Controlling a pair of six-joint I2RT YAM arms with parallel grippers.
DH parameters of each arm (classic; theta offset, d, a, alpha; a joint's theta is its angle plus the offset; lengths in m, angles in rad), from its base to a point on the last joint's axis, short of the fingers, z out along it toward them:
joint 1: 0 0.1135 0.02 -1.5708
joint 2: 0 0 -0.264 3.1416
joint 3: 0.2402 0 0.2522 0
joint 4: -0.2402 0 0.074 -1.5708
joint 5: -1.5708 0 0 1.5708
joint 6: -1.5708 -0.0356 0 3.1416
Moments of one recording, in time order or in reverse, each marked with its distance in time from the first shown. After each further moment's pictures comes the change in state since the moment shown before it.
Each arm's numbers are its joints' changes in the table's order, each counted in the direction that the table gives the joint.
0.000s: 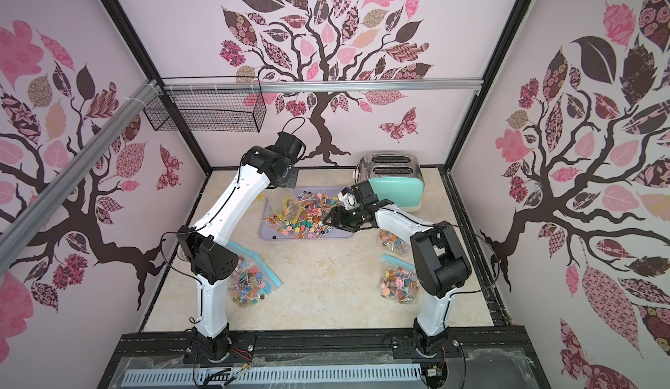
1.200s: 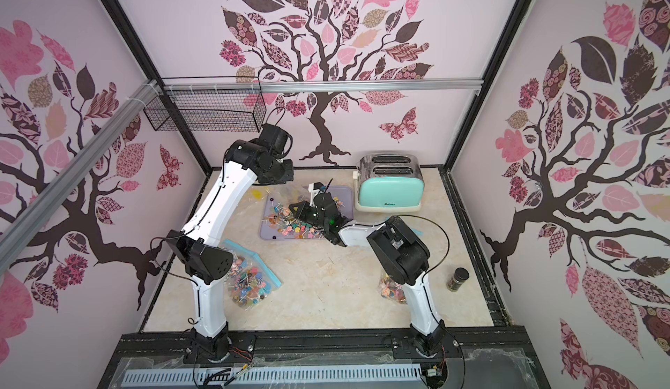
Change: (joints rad) left arm 0.062 -0.040 0.059 -0.061 -0.257 0.193; right arm 0.245 0.277 0.057 0.864 -0.444 -0.449
